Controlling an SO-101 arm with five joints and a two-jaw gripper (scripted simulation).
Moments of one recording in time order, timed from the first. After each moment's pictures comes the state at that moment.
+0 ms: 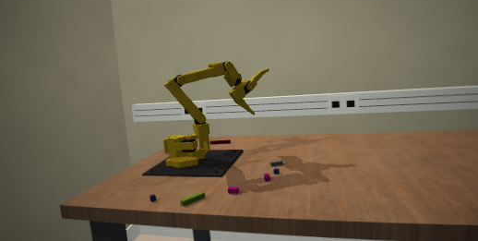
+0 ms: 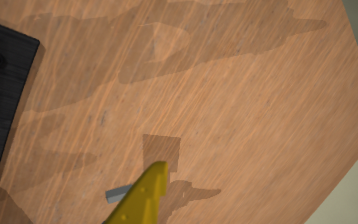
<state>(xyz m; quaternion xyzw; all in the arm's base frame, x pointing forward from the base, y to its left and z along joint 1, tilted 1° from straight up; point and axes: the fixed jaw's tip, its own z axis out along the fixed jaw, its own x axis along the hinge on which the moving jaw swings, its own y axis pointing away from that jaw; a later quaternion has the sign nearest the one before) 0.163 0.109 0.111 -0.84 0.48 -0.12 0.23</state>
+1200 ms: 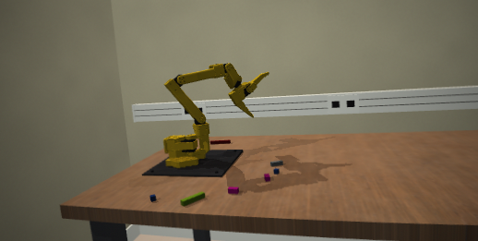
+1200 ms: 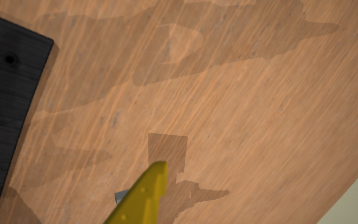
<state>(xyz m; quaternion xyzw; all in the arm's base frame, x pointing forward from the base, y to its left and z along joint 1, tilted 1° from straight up) 0.159 0.106 0.103 -0.85 0.48 -0.11 0.21</state>
